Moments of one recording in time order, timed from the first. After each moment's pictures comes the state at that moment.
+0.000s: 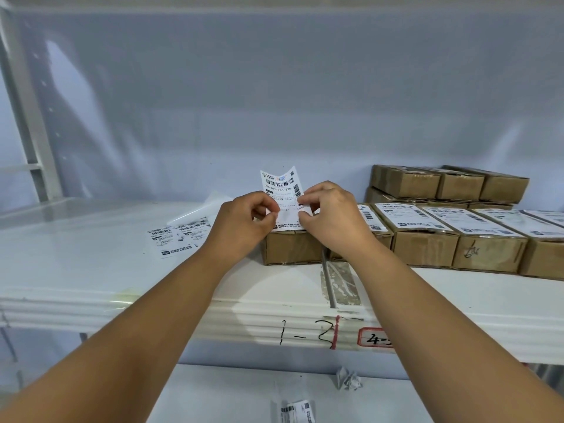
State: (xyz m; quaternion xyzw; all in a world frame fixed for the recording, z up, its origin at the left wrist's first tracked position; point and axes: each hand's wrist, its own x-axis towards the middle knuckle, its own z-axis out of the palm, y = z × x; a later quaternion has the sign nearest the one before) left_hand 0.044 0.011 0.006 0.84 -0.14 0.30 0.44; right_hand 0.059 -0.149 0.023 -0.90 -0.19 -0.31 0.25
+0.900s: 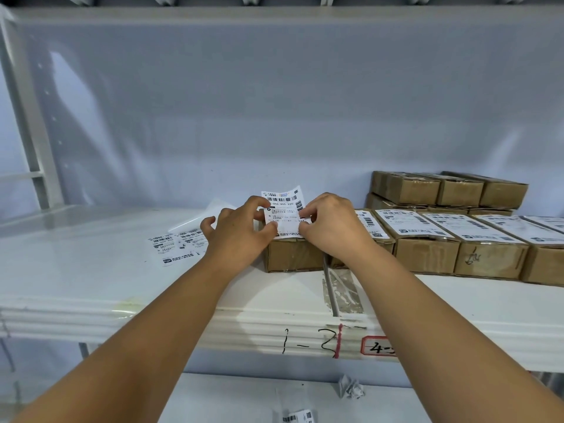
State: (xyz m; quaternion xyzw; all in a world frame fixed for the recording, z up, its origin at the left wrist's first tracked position) left_hand 0.046 0.012 0.004 0.90 -0.03 0.30 0.31; right_hand 0.061 -0.145 0.028 -0.93 -0.15 -0.26 0.23
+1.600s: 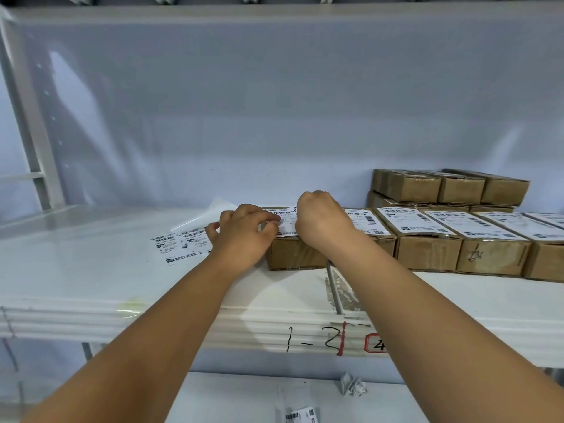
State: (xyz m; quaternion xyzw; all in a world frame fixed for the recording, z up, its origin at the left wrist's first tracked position) left_hand 0.049 0.011 0.001 0.93 -0.02 0.24 0.28; right_hand 0.055 -0.118 0.042 -0.97 -0.10 -0.19 0.12
